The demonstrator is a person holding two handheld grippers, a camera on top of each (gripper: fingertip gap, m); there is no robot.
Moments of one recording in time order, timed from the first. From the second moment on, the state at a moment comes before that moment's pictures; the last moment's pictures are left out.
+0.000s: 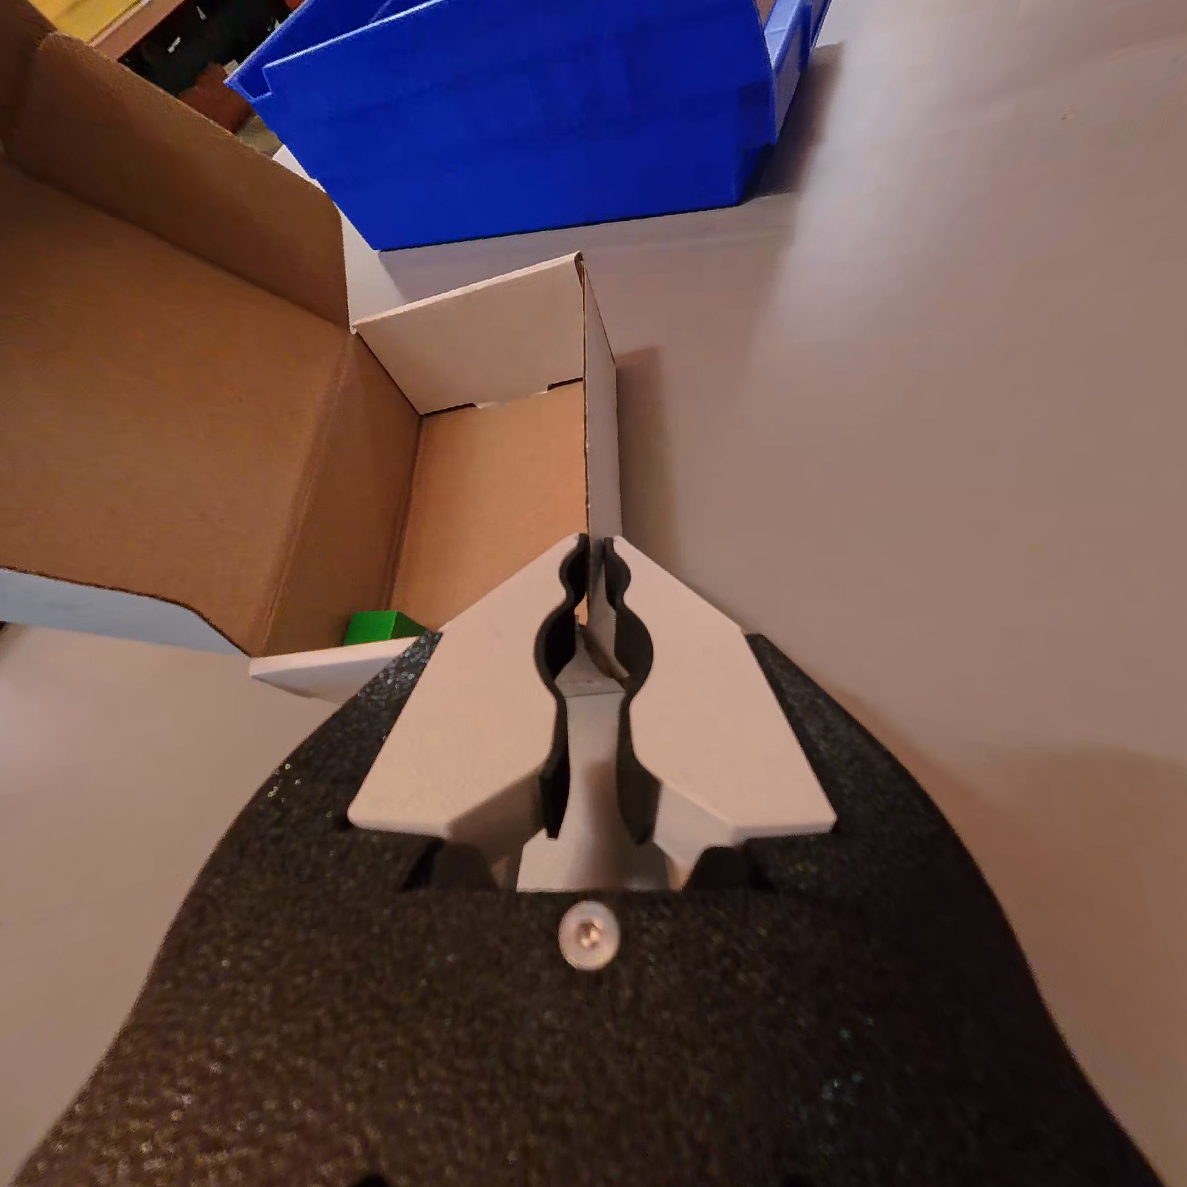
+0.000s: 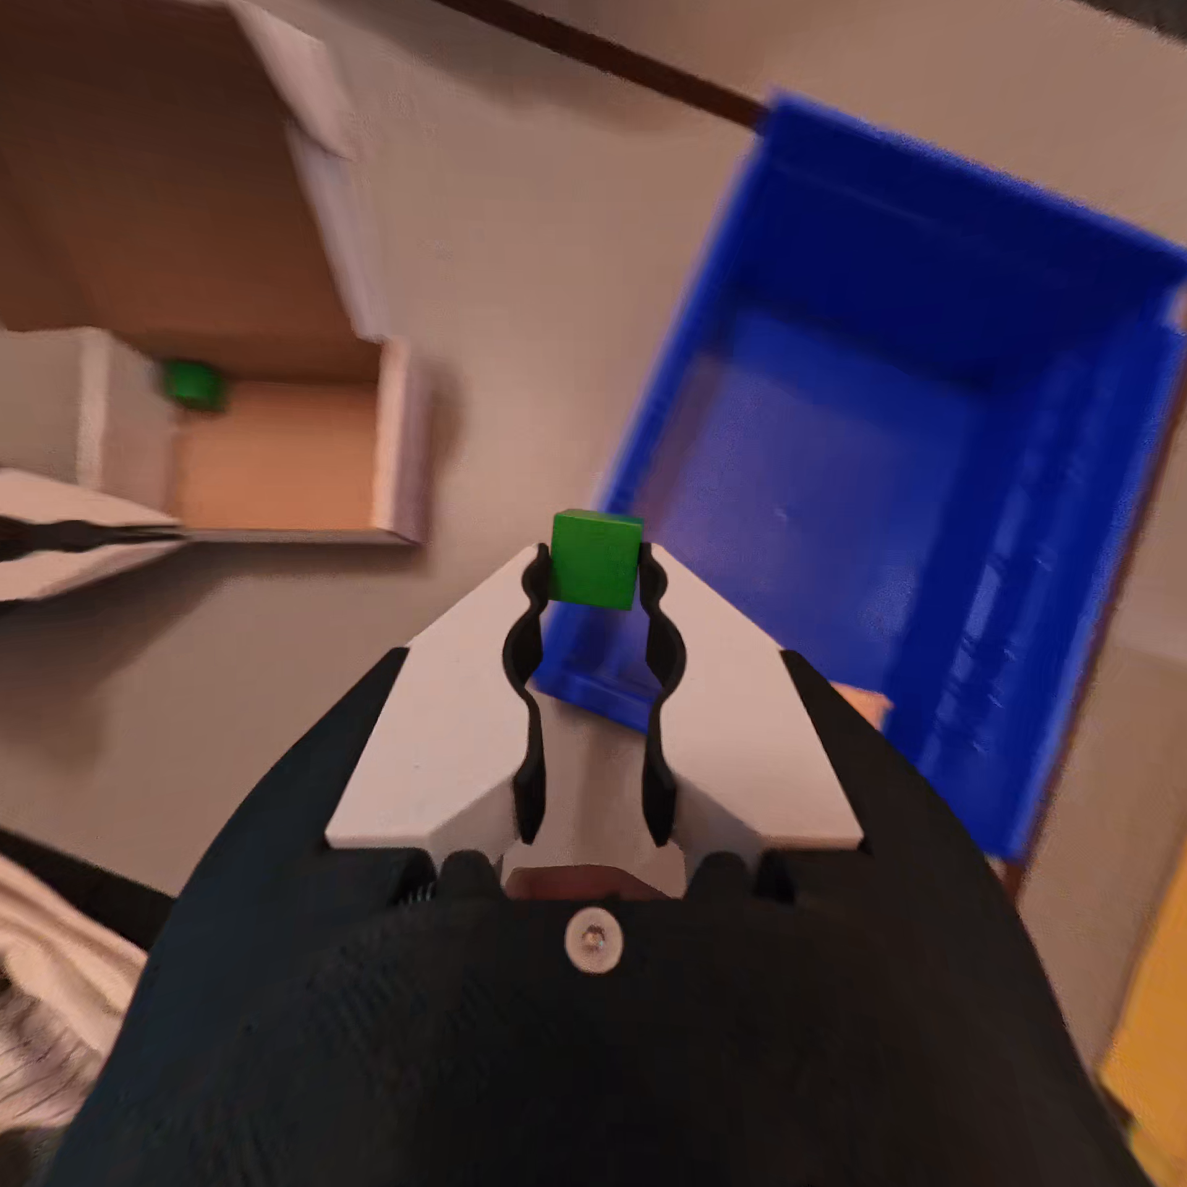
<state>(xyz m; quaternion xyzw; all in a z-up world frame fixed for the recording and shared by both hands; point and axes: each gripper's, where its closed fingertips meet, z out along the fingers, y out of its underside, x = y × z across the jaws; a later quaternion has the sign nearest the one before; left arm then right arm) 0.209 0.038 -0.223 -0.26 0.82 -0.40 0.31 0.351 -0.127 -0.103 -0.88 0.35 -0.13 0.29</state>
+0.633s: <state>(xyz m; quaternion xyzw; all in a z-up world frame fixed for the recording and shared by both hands) 0.209 0.038 -0.223 -0.26 0.82 -0.40 0.31 0.385 -0.219 -0.242 -0.89 0.43 -0.06 0.11</state>
